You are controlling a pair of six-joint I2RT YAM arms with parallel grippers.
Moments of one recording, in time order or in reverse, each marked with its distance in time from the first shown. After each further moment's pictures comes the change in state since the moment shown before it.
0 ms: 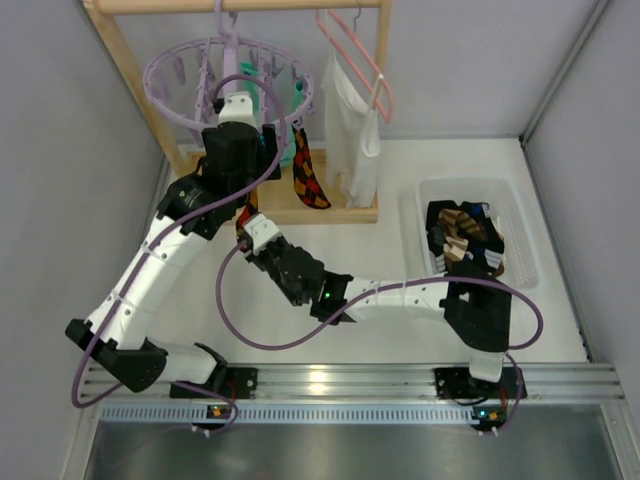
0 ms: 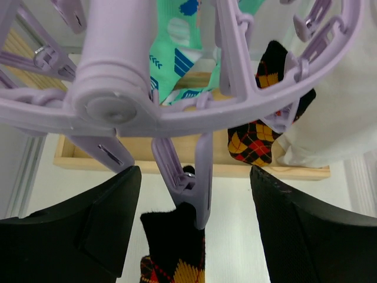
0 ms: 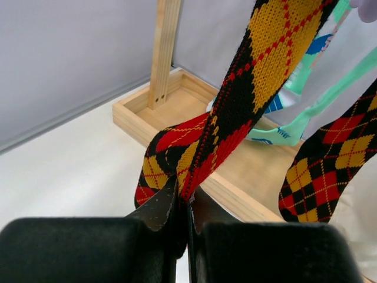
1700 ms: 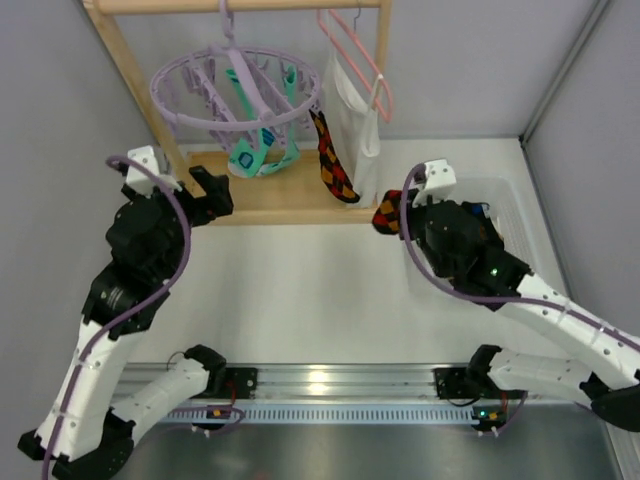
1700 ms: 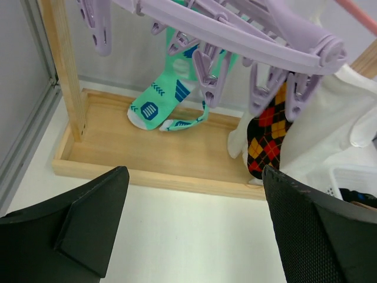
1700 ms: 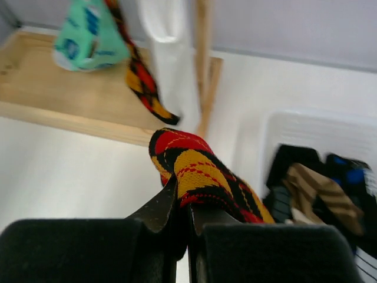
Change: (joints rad) left arm 0.095 -0.493 -0.356 0.187 0.096 -0.036; right arm -0.331 -0.834 -0.250 -0.873 0.020 0.419
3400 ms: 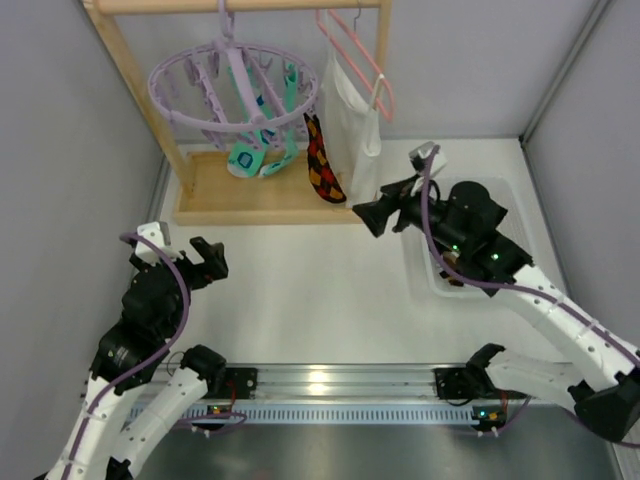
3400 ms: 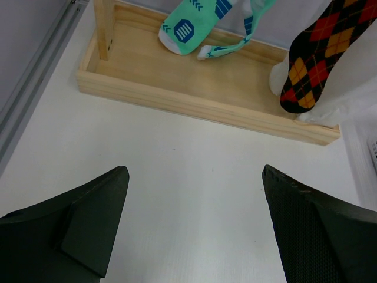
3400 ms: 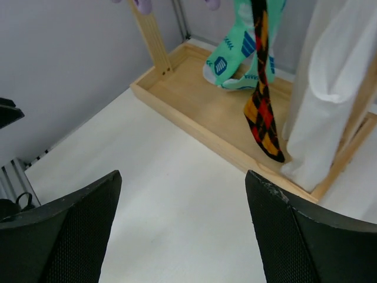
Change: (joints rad) left arm 0.001 -0.452 -0.451 -0.152 -0.025 -0.090; right arm -0.329 -0.013 -0.024 0.146 -0.801 0.045
